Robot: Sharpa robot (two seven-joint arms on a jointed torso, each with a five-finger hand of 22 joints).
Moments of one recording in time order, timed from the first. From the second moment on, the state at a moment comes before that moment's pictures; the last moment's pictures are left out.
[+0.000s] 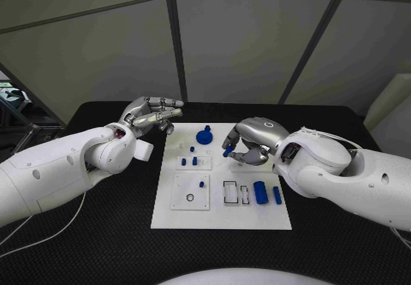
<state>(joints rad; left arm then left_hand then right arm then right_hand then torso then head) 1.12 -0.82 0.10 1.38 -0.20 -0.13 0.35 1.45 -0.15 0.46 0.00 0.13 1.01 0.16 0.15 0.08 1.08 0.09 0.39 0.16 1.27 0.00 1.18 0.64 0.13 1.23 0.10 0.71 1.01 1.08 -0.88 0.14 1.83 -1.75 -0.22 -0.26 1.44 -0.12 0.44 0.04 0.24 1.12 0.14 0.11 0.10 1.22 0.06 0.18 0.08 1.47 -0.01 1.28 1.04 0.09 1.34 0.10 1.34 1.27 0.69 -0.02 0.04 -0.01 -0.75</state>
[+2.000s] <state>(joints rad) 1.12 -0.80 0.10 1.37 -0.20 -0.13 0.35 1.44 -0.14 0.46 0.00 0.13 1.01 0.16 0.15 0.08 1.08 0.09 0.39 0.16 1.27 0.00 1.18 0.63 0.13 1.23 0.10 0.71 1.01 1.02 -0.65 0.02 1.72 -1.70 -0.17 -0.14 1.44 -0.13 0.44 0.03 0.24 1.11 0.14 0.10 0.10 1.21 0.07 0.16 0.08 1.47 -0.01 1.28 1.04 0.09 1.34 0.10 1.34 1.26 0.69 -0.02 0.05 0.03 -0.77</state>
